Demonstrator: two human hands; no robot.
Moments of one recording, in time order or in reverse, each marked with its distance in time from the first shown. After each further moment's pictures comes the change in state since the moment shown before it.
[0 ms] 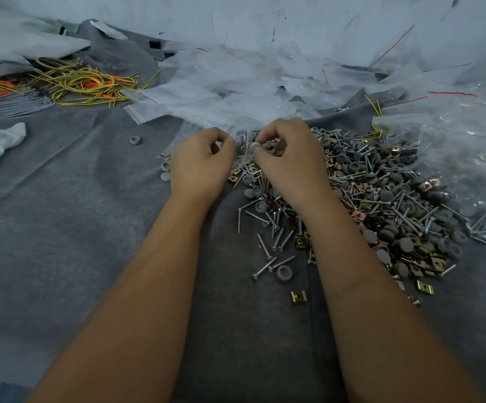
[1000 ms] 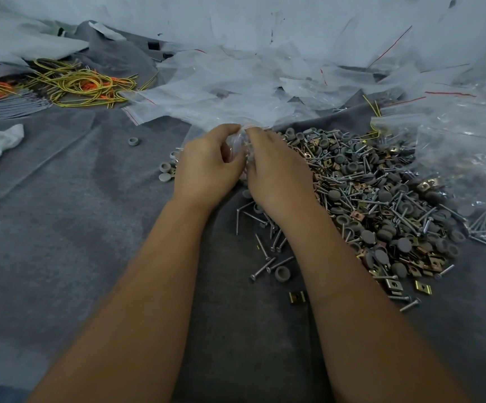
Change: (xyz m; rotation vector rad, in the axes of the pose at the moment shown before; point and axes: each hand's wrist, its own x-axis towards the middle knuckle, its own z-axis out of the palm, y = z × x) left_hand -0.008 0.009 0.000 0.078 -0.002 0.290; right_hand -0.007 -0.004 0.015 -0.476 -0.096 -0.207
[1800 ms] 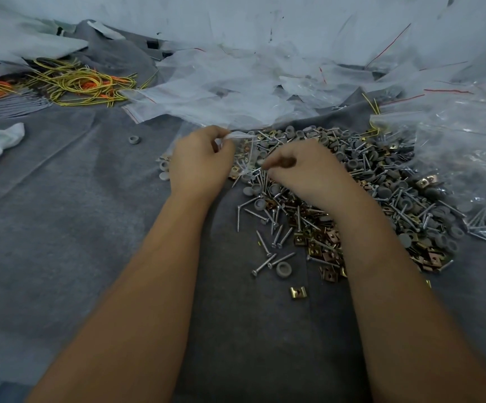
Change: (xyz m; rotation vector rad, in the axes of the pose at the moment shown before) left_hand 0.006 -0.006 0.000 0.005 0.023 -0.227; right_hand -0.006 0.031 -0.036 0.361 -0.332 0.257
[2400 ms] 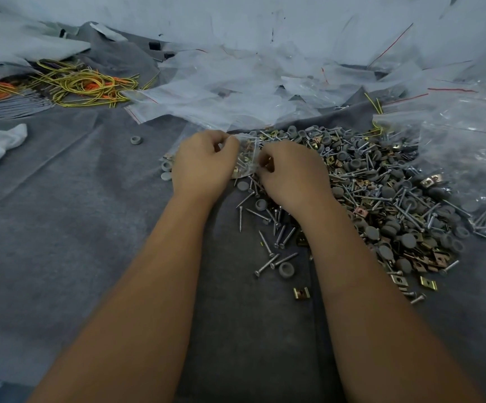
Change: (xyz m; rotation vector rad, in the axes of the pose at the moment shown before) left_hand -0.001 -0.001 0.003 0.002 -0.018 -0.049; right_hand 0.010 -0.007 0.032 -0.367 0.233 -0.107
